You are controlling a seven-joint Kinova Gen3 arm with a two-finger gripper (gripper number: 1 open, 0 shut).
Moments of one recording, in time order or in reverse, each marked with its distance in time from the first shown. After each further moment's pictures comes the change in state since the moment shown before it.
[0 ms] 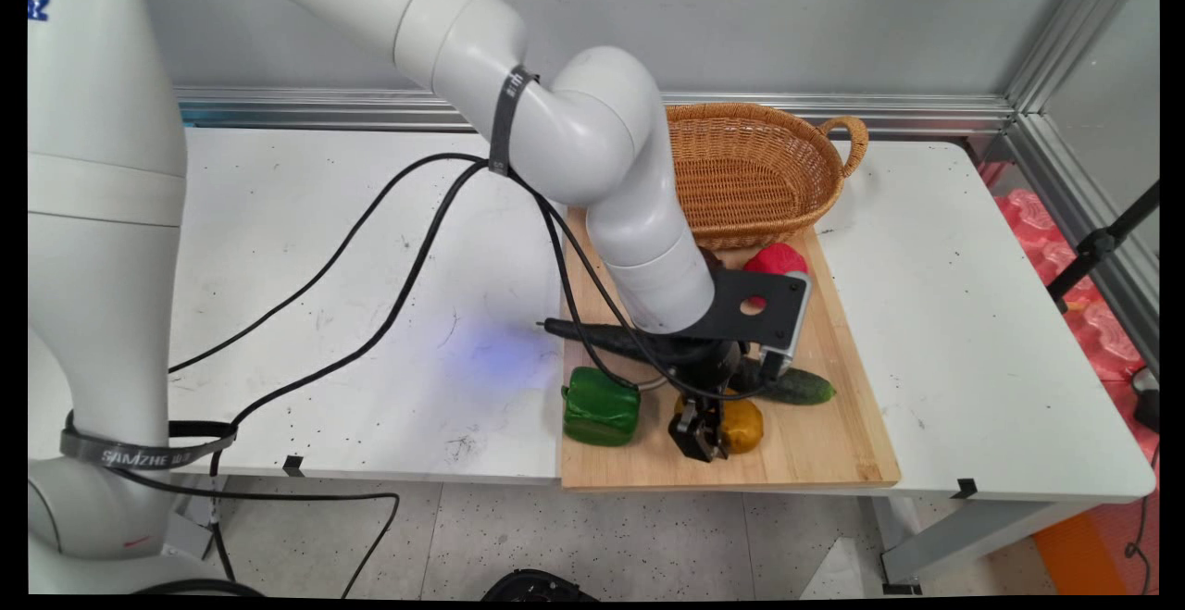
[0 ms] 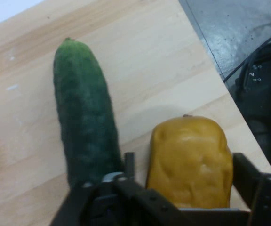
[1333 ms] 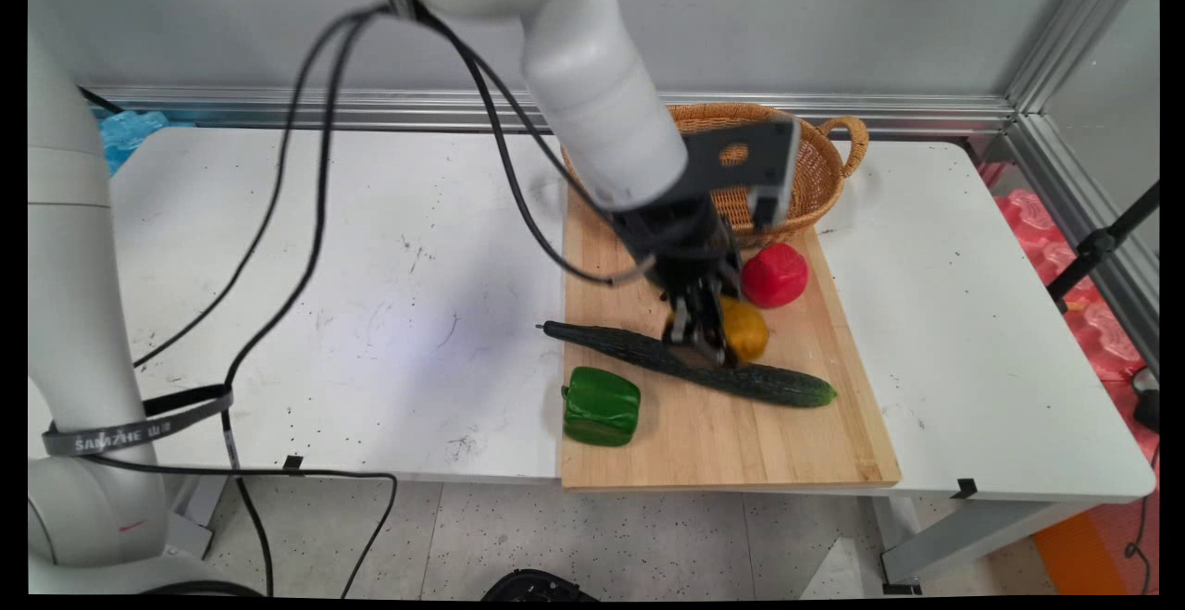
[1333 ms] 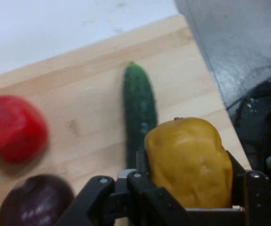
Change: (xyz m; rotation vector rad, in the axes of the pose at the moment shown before) arm 0.001 -0.015 -0.128 0.044 0.077 -0.121
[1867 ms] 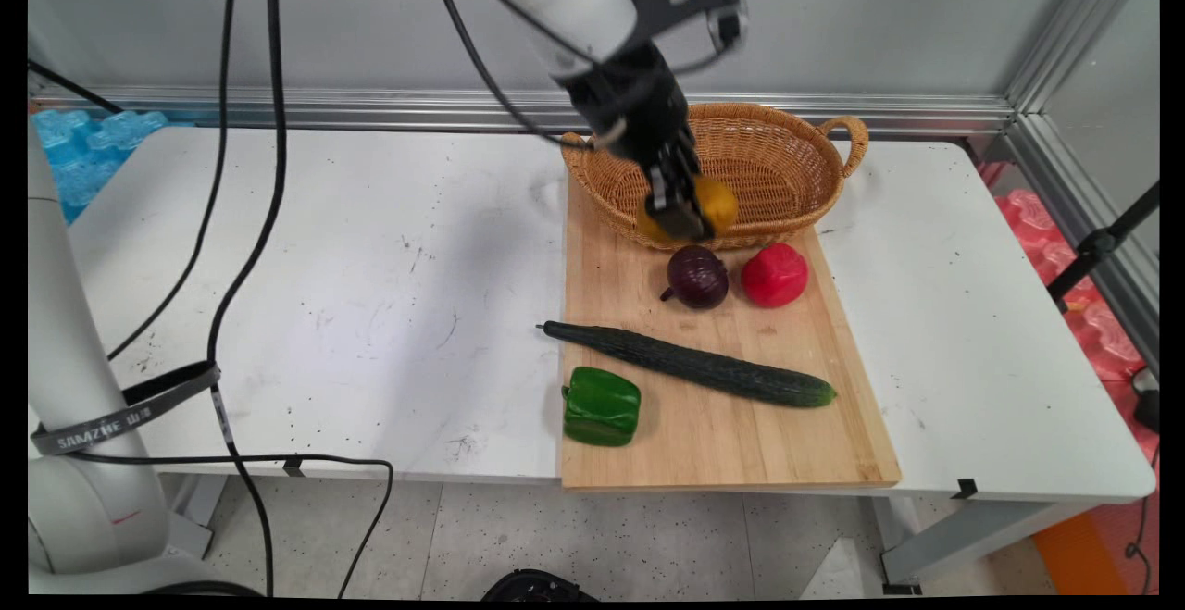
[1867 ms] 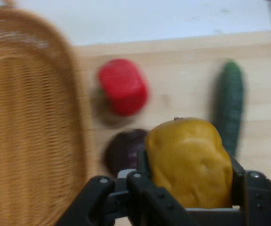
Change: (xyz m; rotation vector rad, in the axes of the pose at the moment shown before) arm -0.024 -0.055 -0.073 0.144 0.019 -0.239
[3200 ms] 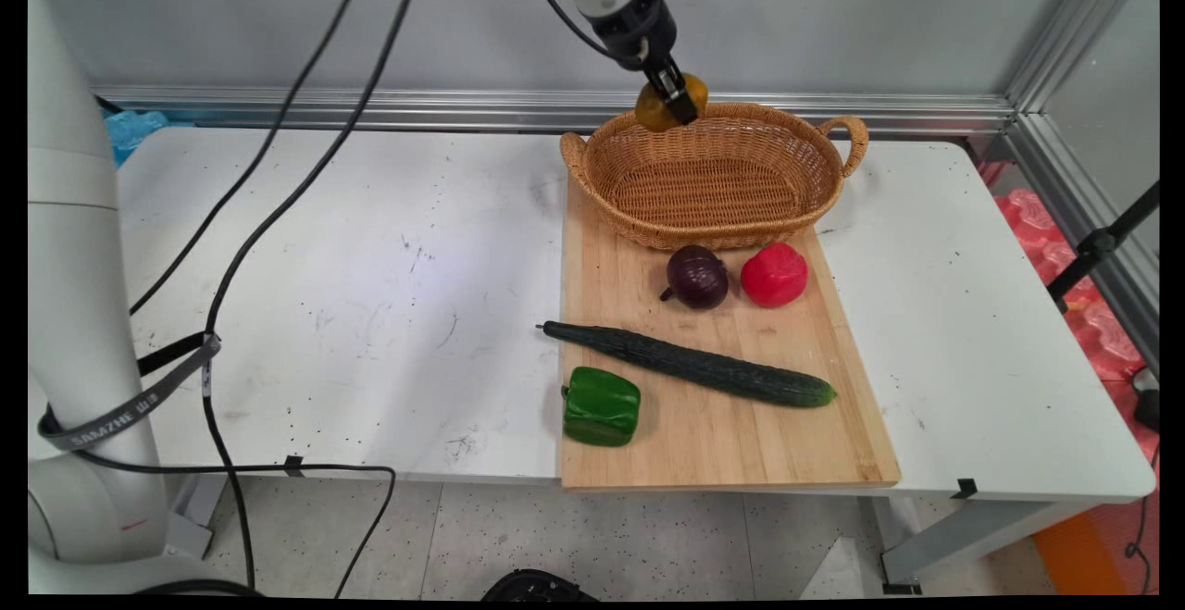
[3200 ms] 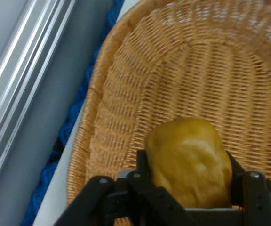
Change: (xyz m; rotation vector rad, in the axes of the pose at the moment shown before) arm -0.015 -0.162 0.065 0.267 -0.020 -0.247
